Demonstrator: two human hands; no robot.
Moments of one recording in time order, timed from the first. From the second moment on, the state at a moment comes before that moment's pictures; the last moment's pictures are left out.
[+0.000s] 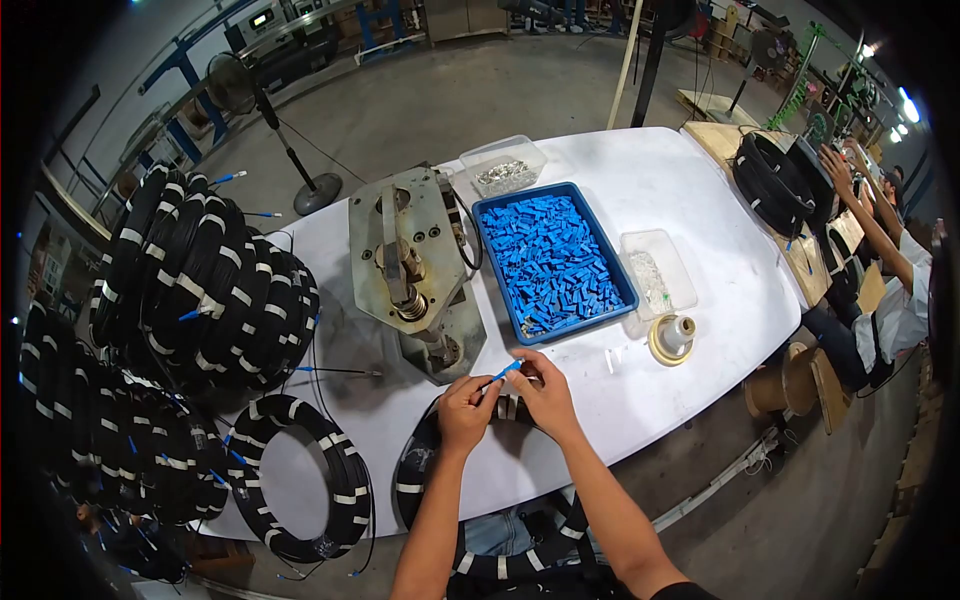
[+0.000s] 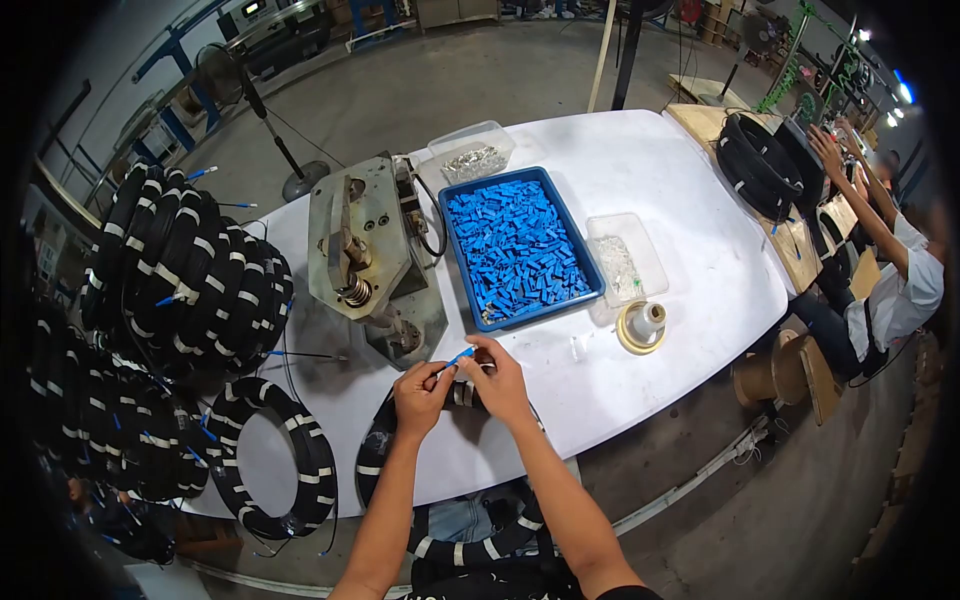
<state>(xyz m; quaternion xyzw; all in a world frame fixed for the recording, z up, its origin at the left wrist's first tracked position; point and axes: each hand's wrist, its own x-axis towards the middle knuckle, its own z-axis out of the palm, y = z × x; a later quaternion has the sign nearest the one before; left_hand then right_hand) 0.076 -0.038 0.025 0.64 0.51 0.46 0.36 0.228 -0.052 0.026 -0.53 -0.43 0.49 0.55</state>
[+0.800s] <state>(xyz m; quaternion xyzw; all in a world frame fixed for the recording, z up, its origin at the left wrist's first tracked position) 0.035 -0.045 0.026 0.74 0.56 0.30 0.23 0.241 -0.052 0.021 -0.57 -0.66 0.20 0.45</state>
